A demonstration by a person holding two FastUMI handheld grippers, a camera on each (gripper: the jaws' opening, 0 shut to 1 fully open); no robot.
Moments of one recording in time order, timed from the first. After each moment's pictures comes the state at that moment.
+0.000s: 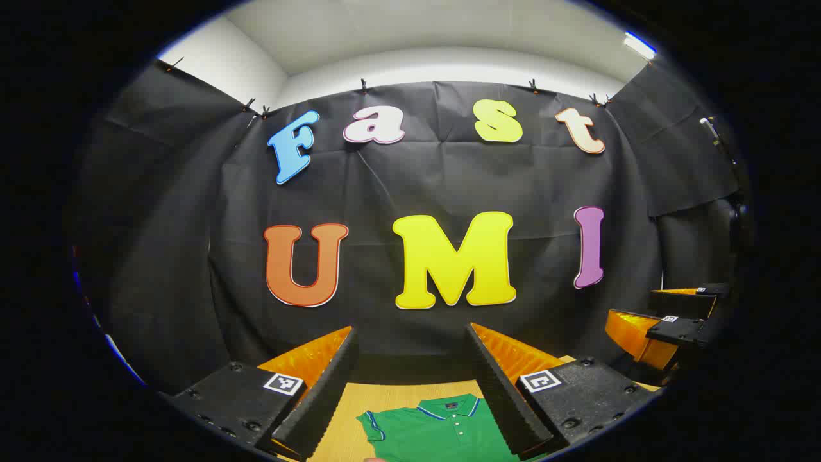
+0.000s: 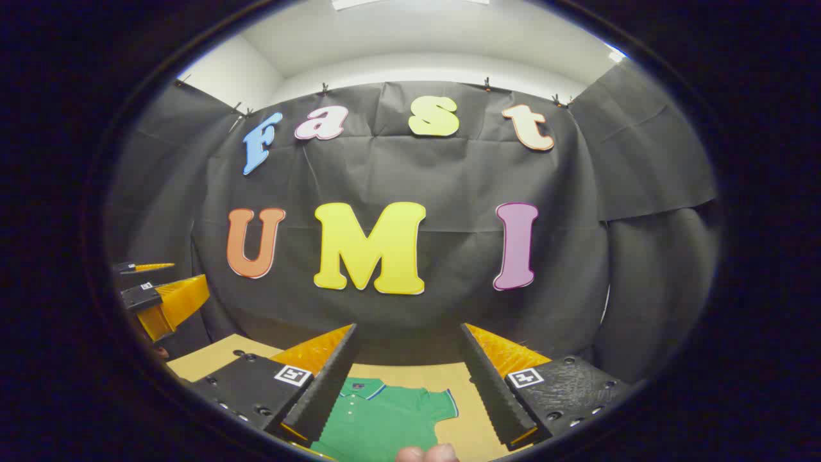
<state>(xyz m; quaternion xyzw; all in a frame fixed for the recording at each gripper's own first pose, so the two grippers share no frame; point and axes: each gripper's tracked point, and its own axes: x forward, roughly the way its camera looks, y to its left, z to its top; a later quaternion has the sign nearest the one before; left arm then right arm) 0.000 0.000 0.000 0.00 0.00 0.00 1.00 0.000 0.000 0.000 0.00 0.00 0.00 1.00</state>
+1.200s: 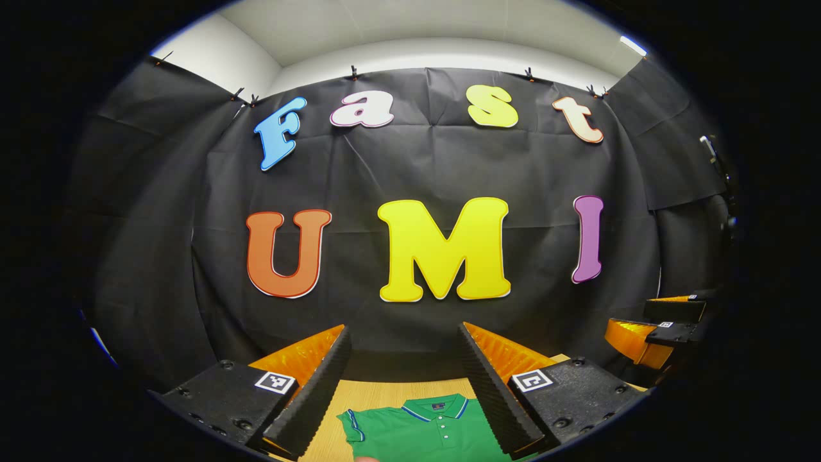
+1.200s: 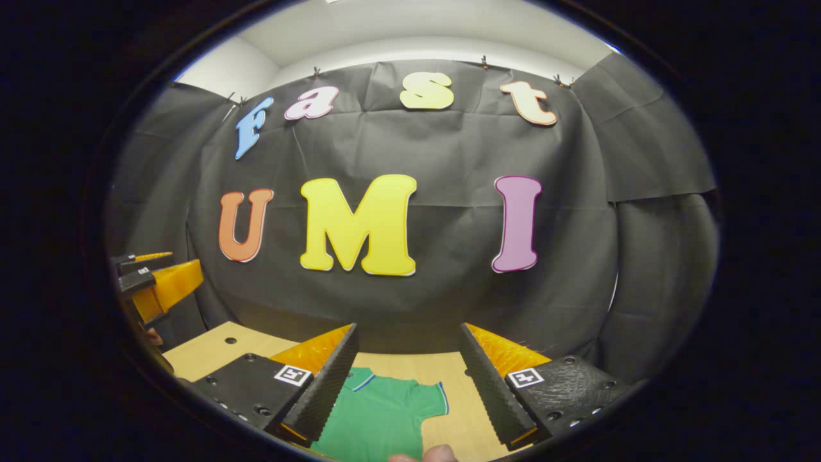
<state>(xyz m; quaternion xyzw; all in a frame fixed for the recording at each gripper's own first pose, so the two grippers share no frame) 0.033 -0.026 -0.019 0.00 0.02 0.00 1.00 0.051 -0.048 -0.048 0.00 0.05 0.01 1.00</state>
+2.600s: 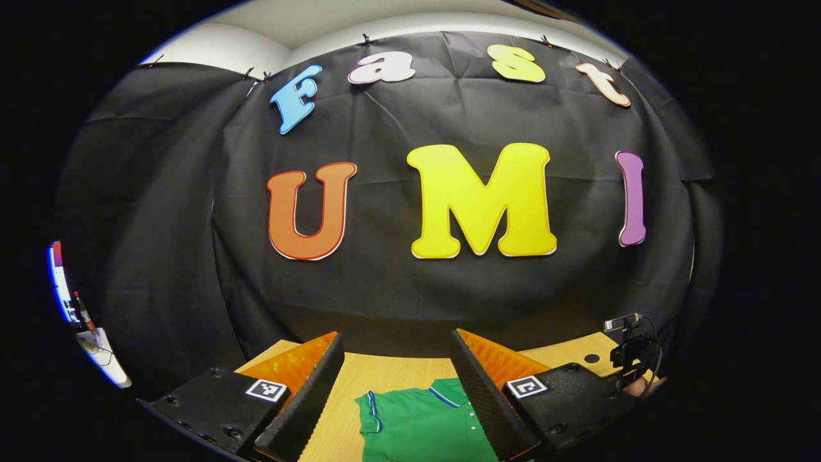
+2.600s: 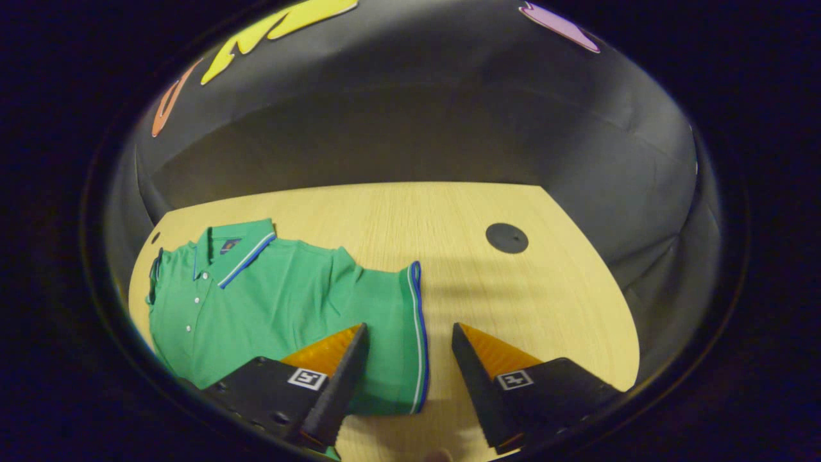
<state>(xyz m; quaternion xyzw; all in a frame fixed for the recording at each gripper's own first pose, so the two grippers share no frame) 0.066 0.014 -0.102 0.02 0.12 0.09 0.99 0.251 -0.123 -0.429 0.01 0.41 0.01 0.91</state>
